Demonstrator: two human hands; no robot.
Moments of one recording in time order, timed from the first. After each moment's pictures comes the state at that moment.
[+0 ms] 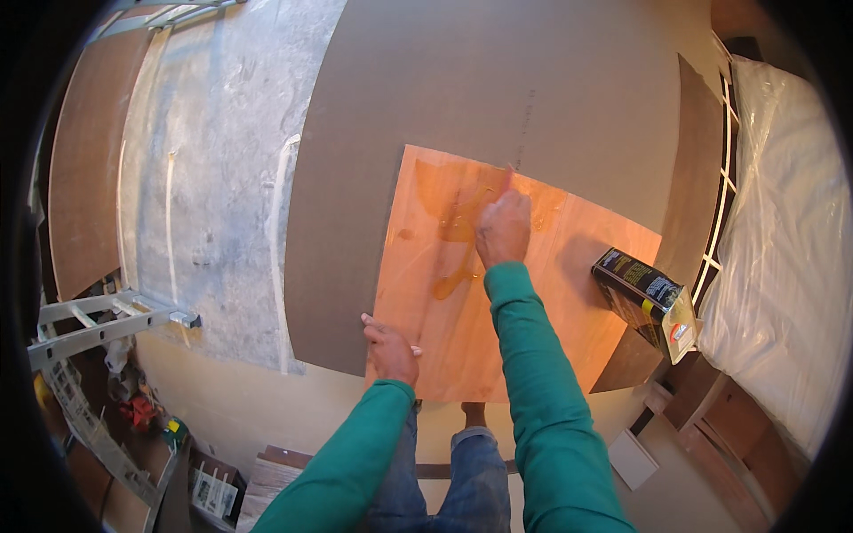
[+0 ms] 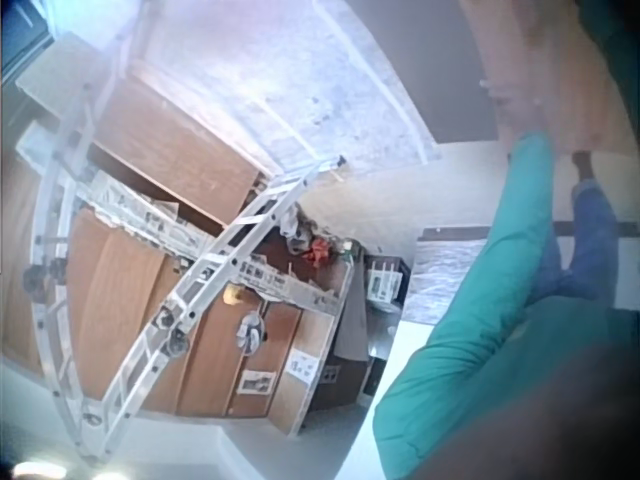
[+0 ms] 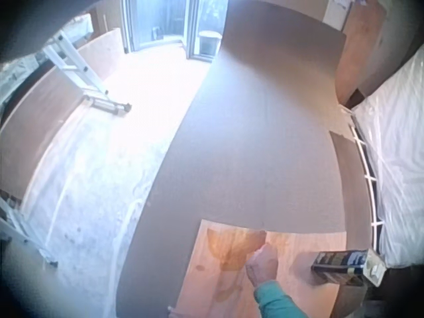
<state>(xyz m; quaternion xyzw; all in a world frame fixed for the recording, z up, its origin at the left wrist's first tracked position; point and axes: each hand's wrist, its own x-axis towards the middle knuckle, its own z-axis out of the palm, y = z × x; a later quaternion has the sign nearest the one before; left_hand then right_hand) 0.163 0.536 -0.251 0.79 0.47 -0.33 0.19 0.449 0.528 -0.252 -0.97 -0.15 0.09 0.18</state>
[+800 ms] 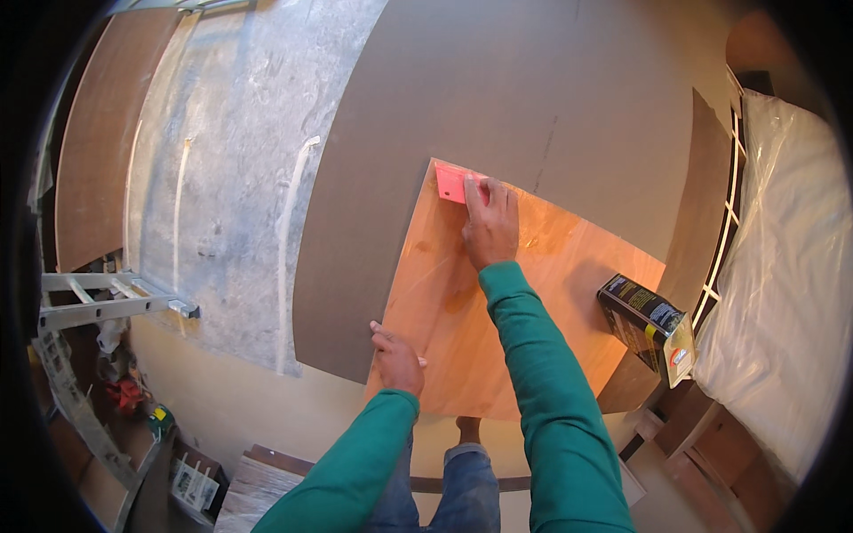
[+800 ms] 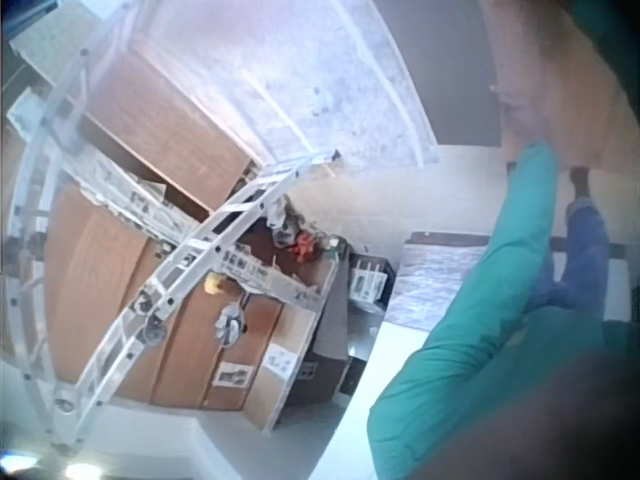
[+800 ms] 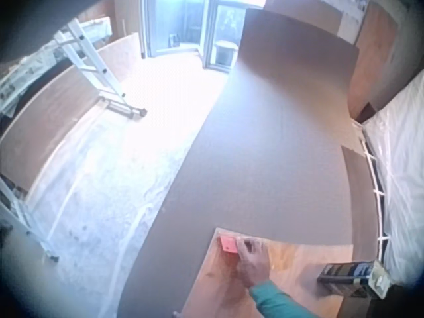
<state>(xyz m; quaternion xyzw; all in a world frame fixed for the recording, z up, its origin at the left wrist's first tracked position) 0.162 0.529 -0.259 0.80 0.47 -0.34 0.13 0.445 0.573 -0.252 -0.89 -0.42 -0.03 0.18</state>
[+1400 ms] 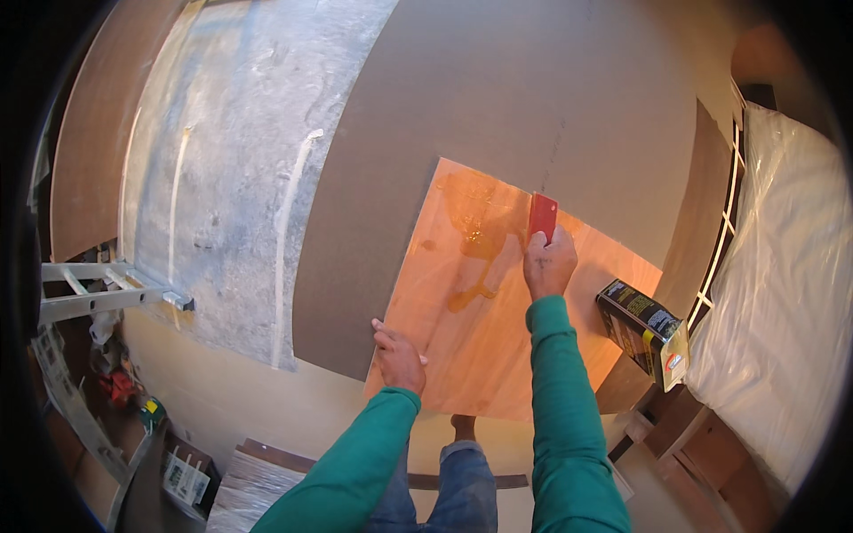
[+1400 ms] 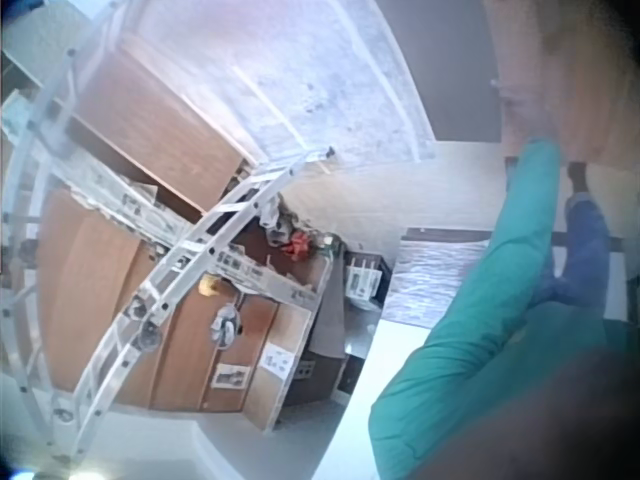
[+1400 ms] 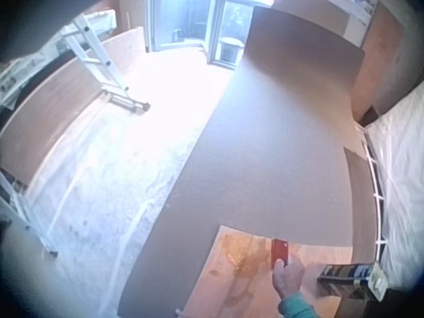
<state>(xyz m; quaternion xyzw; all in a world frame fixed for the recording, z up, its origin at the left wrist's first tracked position) 0.177 0.543 -0.238 0.79 0.41 -0.43 0.14 0.462 0.492 -0.227 -0.96 -0.11 0.09 0.23</state>
